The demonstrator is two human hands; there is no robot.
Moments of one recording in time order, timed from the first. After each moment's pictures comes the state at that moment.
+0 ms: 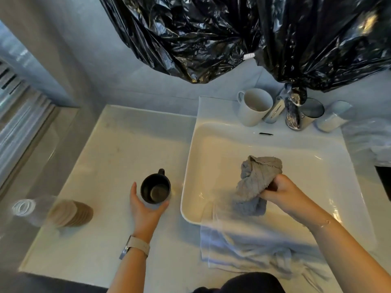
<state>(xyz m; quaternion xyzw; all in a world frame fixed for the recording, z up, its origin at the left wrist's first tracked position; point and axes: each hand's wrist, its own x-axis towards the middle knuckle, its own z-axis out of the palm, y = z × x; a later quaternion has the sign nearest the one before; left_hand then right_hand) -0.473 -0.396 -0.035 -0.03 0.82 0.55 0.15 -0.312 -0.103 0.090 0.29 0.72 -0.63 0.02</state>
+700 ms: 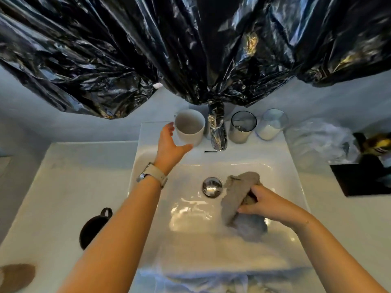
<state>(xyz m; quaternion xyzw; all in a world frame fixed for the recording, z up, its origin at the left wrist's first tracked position) -0.516 -0.085 0.083 0.26 0.80 0.49 0.24 -0.255 0.028 0.069 0.30 0.74 -0.59 0.12</state>
